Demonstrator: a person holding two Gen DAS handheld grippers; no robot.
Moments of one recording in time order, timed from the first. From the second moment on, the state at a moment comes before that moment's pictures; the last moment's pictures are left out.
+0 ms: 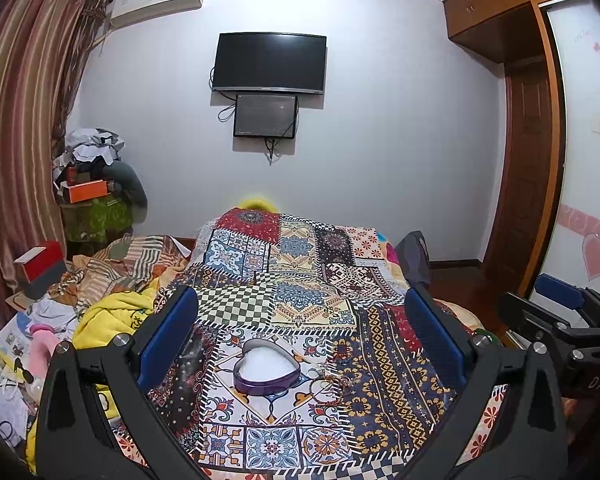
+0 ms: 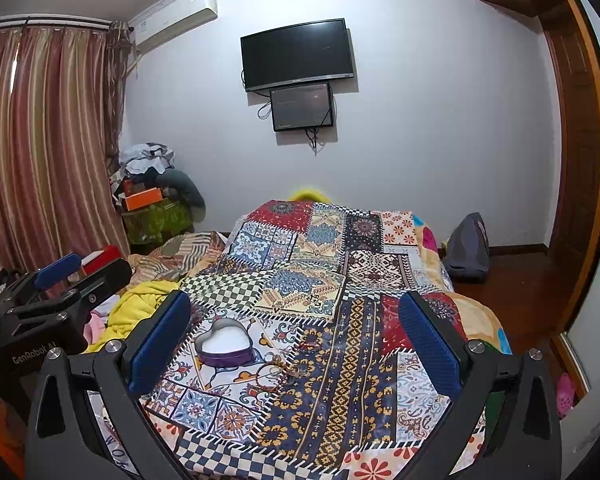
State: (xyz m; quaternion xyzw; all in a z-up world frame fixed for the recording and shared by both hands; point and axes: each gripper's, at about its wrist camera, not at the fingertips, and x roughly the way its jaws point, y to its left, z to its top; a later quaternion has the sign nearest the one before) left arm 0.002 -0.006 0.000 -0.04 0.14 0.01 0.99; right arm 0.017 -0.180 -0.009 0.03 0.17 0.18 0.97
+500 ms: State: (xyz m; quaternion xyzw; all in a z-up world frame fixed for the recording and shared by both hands) left arm 0.018 0.000 -0.008 -0.04 0.15 0.01 0.99; right arm 0.041 -0.175 -0.028 0.02 0.21 0.17 0.96
